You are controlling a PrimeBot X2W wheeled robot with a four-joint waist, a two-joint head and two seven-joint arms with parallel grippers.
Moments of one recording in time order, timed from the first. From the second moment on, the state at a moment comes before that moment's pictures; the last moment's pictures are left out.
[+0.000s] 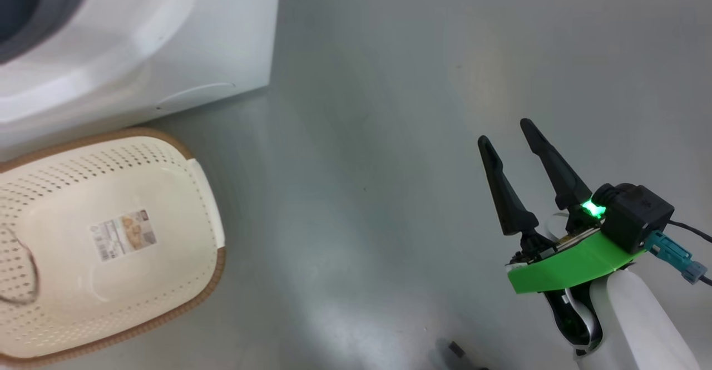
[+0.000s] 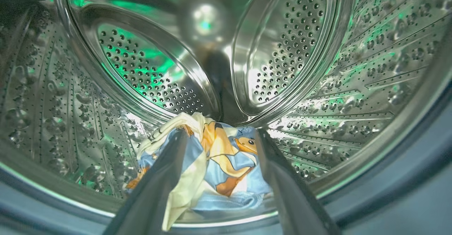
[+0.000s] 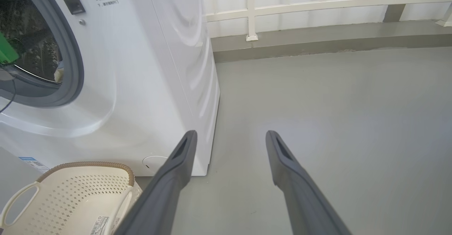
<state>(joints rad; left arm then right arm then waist) -1.04 0.48 -0.25 0.62 -0.48 0.19 -0.18 -0.32 -0.16 0.21 0.05 0.36 0.13 -0.25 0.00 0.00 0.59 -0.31</state>
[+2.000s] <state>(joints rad) 0.12 0.31 -0.35 0.00 -0.47 0.27 -0.25 0.15 -0.13 0.05 -0.04 0.20 0.13 -0.14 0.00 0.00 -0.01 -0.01</state>
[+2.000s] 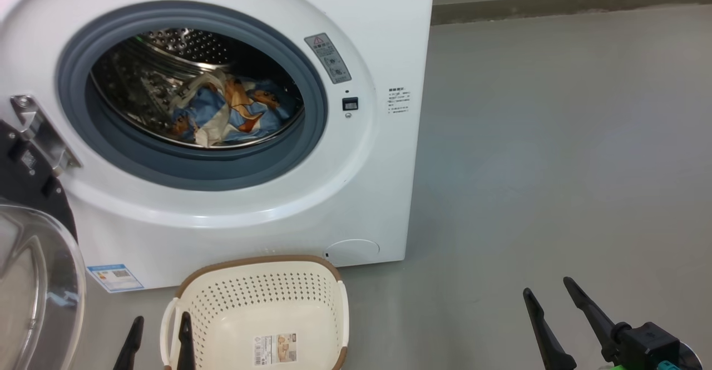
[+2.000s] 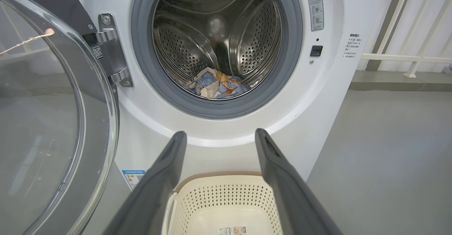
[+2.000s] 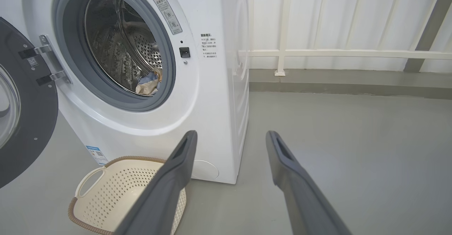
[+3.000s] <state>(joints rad) 0.12 0.27 -0.31 0.05 -0.43 0.19 -0.25 0.15 -0.12 0.03 -0.05 0.19 0.13 -0.14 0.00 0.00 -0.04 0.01</state>
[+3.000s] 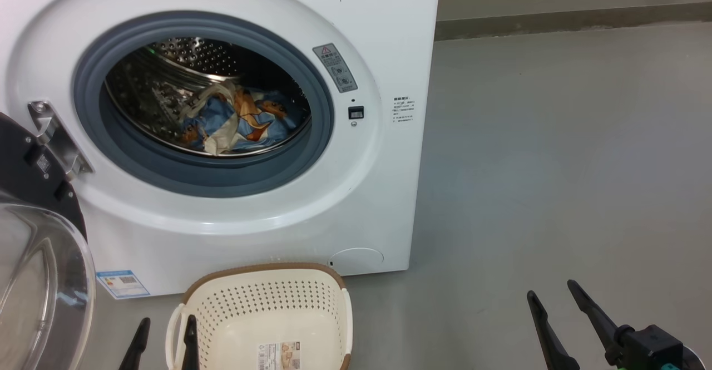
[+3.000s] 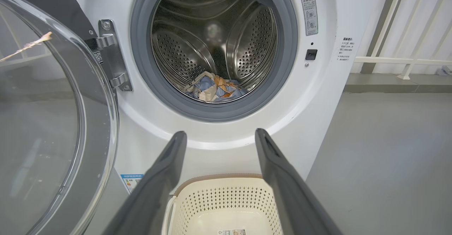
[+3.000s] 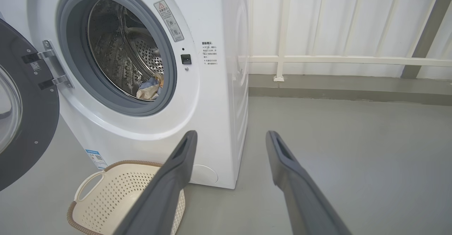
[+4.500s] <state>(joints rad) 0.12 0.23 -0.25 0.07 -0.35 0.11 -0.25 0.17 -0.12 0.02 -0.05 0.19 0.13 -0.14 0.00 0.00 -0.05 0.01</state>
